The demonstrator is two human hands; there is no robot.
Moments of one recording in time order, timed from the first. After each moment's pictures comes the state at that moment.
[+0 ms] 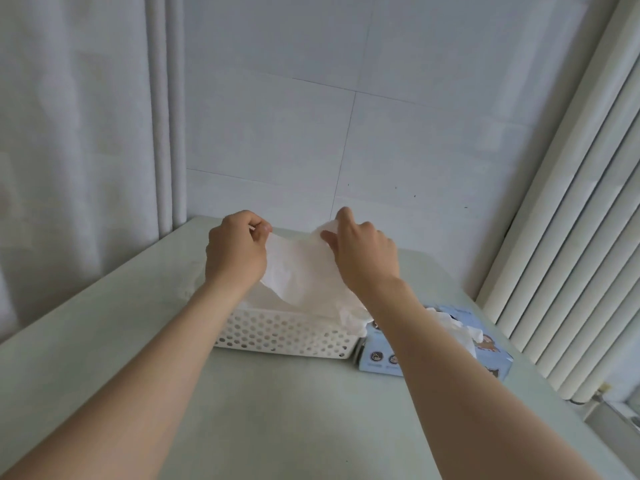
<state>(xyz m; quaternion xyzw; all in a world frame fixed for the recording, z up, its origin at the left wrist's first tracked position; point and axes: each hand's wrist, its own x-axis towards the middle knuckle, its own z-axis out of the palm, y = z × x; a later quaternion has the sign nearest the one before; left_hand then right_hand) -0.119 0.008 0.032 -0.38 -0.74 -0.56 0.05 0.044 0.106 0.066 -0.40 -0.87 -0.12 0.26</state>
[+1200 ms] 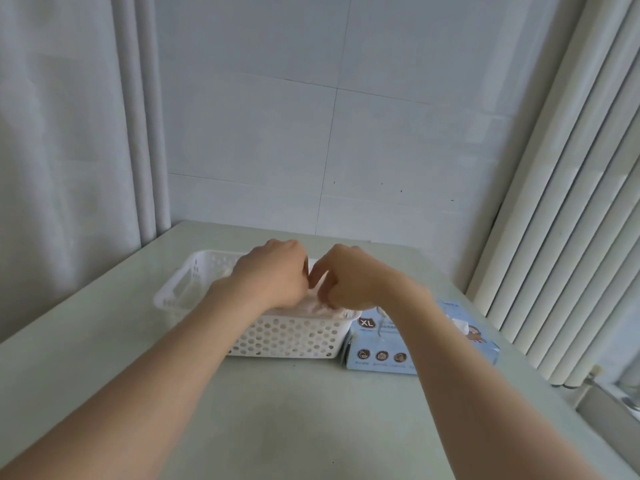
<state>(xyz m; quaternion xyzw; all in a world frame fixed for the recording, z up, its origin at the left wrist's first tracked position) -0.059 0.014 0.058 -0.60 -0.78 -0.17 0.02 0.076 0.105 0.068 -0.34 -0.93 0.11 0.06</state>
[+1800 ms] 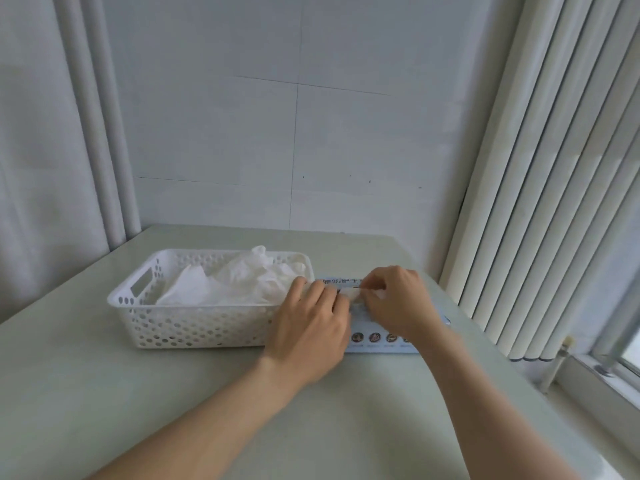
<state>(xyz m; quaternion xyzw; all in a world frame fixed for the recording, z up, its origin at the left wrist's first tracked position) 0.048 0.037 -0.045 -0.69 -0.59 -0.20 0.36 0.201 0.137 0.001 -0.46 -0.84 0.09 0.28</state>
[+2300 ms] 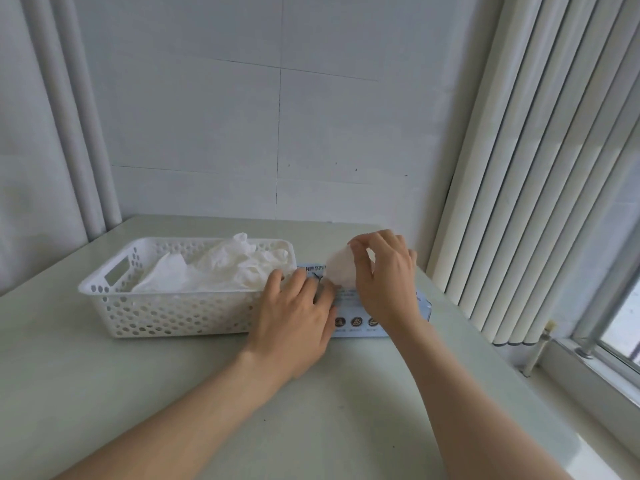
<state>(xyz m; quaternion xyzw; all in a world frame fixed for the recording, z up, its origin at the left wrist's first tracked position) 0.055 0.033 -0.051 -0.67 -0.63 -0.16 0.36 0.195 0.143 -0.018 -0.36 -0.76 -0.01 0.53</state>
